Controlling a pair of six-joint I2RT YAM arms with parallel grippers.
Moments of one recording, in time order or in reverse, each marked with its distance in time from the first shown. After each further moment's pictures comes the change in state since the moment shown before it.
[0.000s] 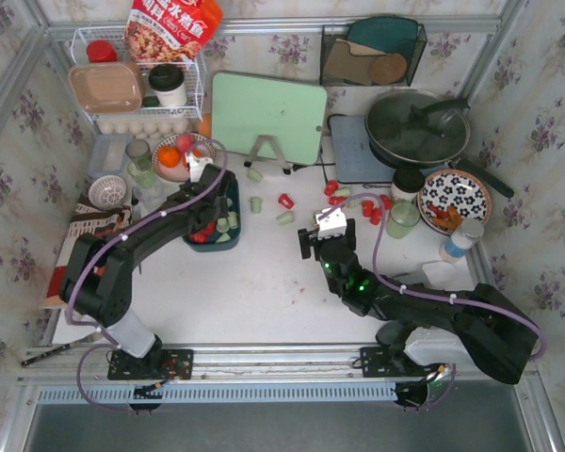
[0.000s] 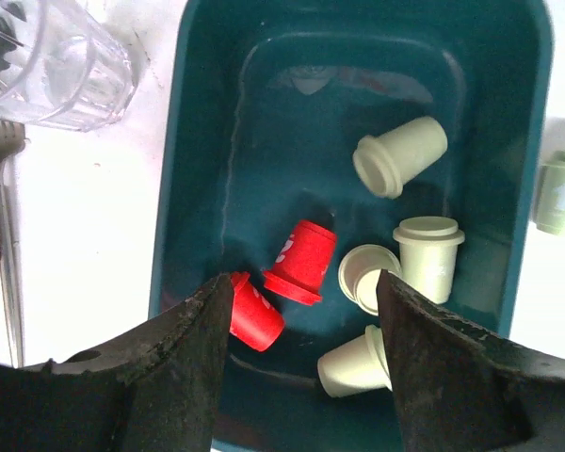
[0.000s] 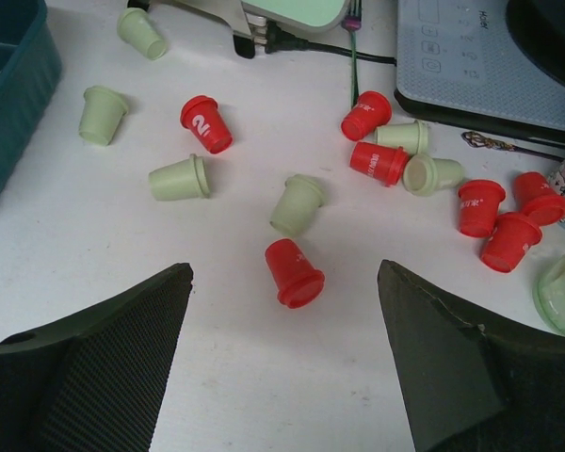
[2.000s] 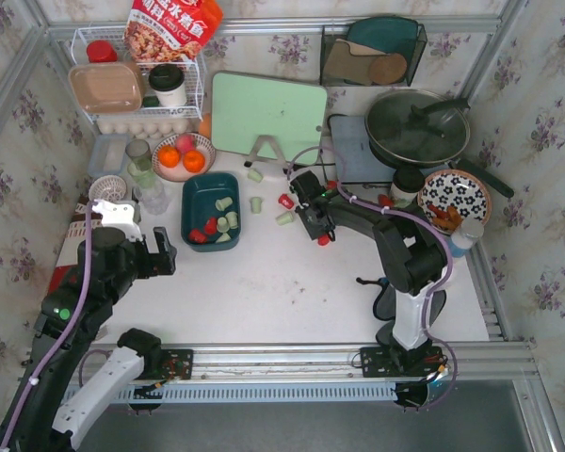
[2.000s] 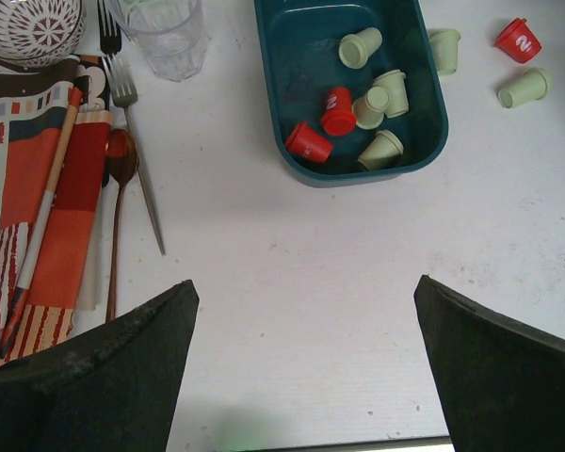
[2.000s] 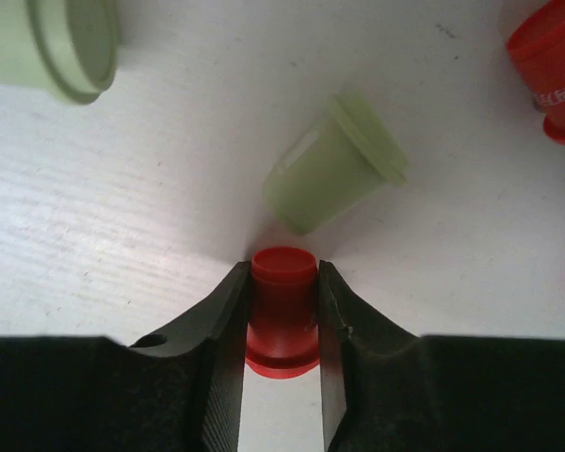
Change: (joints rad) left arm 0.108 -1.094 -0.203 -0.499 0.317 0.229; right arm -0.339 0.717 0.849 -1.051 -0.507 -0.037
